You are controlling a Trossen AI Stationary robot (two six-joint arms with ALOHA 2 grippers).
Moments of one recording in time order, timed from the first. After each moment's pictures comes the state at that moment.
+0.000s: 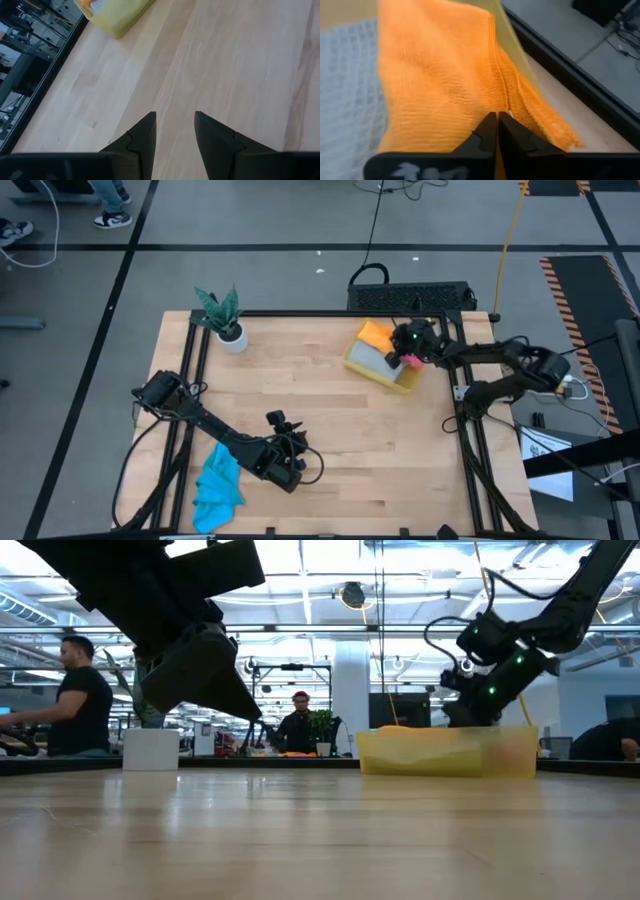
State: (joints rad) left arm -0.54 1.91 1.17 -0.55 -0.92 -0.62; right arm -0.74 1.35 0.38 0.28 0.11 -0.11
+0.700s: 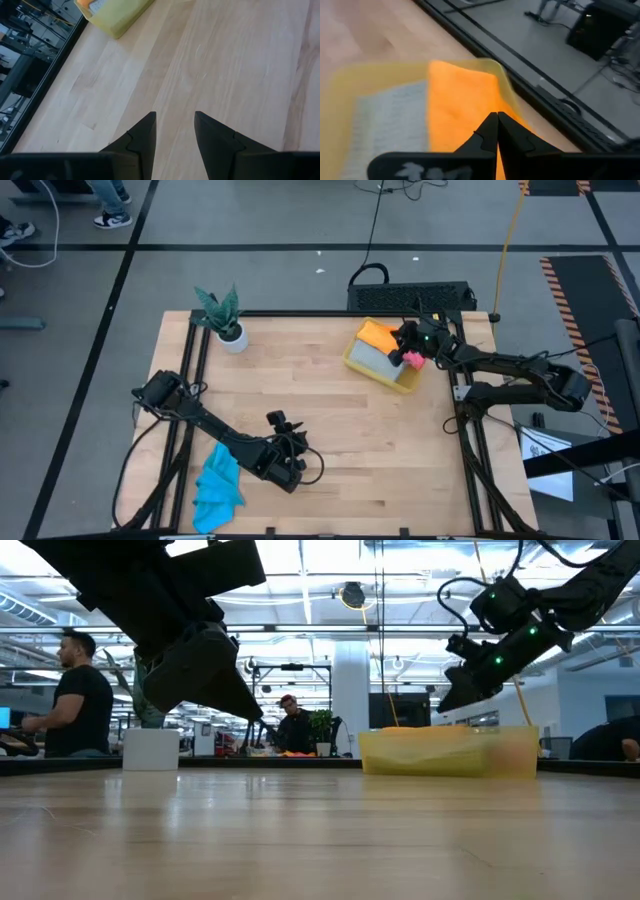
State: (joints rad) left arm -0.54 1.91 1.17 -0.54 -0.92 -0.61; right arm -0.68 1.11 0.38 0.20 0.13 -0.11
